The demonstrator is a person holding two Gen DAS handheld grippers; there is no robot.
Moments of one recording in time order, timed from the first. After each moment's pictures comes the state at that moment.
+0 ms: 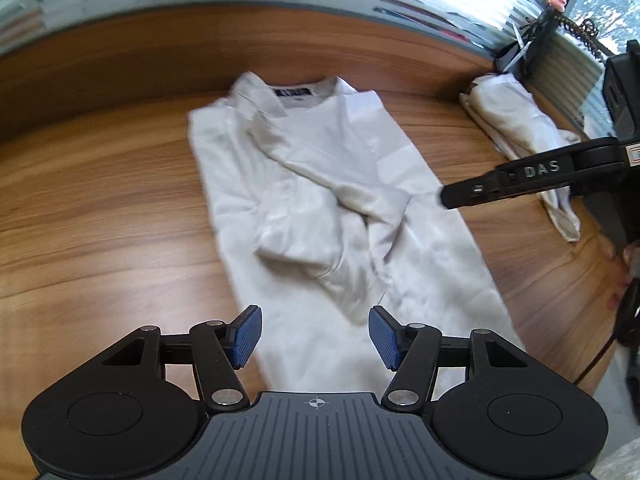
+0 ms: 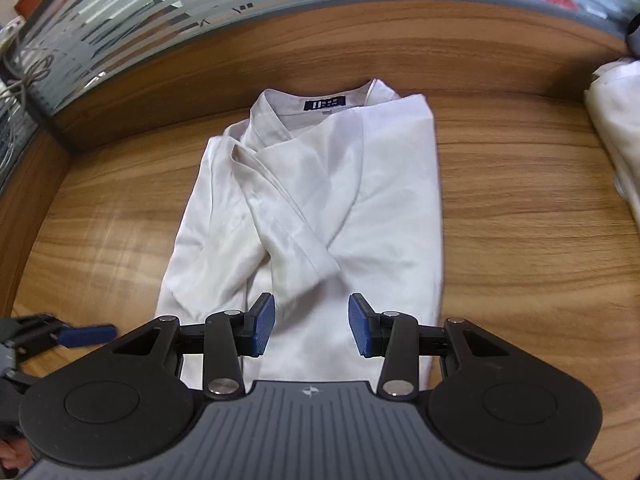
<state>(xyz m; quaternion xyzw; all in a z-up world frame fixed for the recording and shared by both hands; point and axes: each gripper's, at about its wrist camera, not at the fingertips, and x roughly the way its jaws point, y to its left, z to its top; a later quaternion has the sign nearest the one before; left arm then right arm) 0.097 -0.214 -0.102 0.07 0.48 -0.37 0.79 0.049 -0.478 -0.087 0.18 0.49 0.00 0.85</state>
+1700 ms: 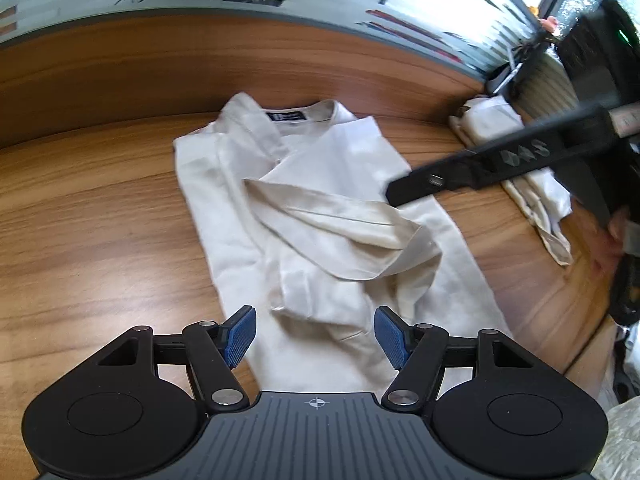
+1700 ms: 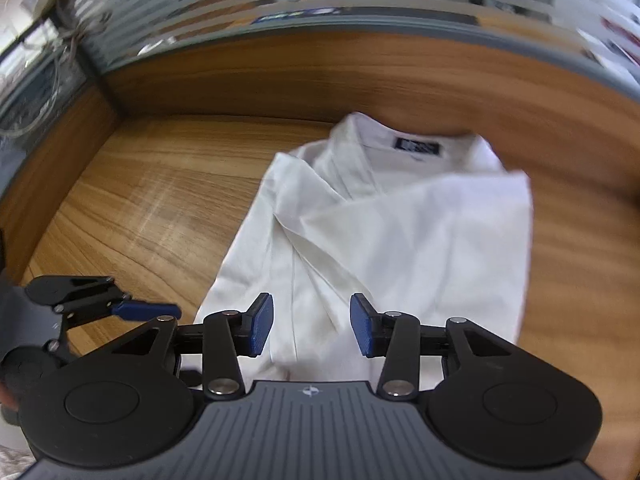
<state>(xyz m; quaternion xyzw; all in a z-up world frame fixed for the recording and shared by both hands) 0.152 -0.205 -0.114 0.05 0.45 -0.41 0.79 0.134 -0.439 -0.077 0.08 0.50 0.12 0.86</state>
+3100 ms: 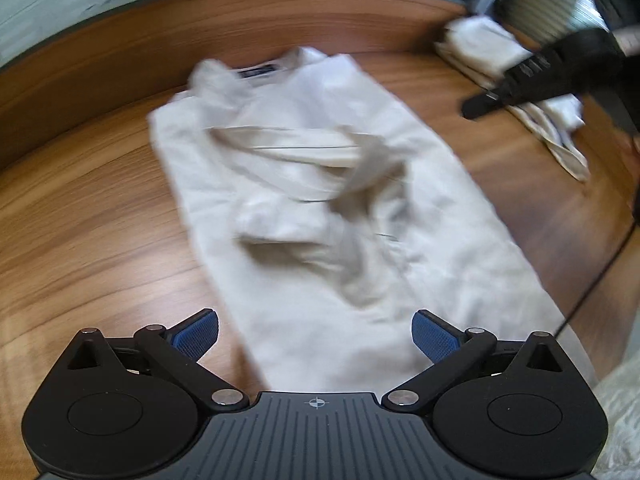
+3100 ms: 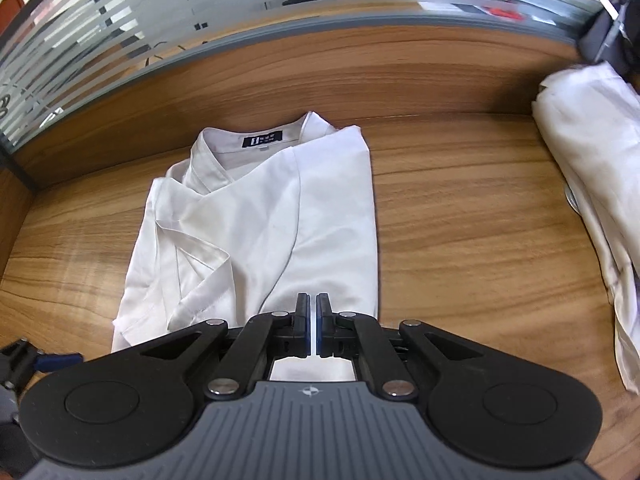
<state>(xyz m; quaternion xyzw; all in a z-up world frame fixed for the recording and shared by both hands) 0.091 -0.231 -0.115 0.17 0.46 -0.41 0.77 0.037 -0.512 -0.079 0.17 0.46 -0.07 0.87</state>
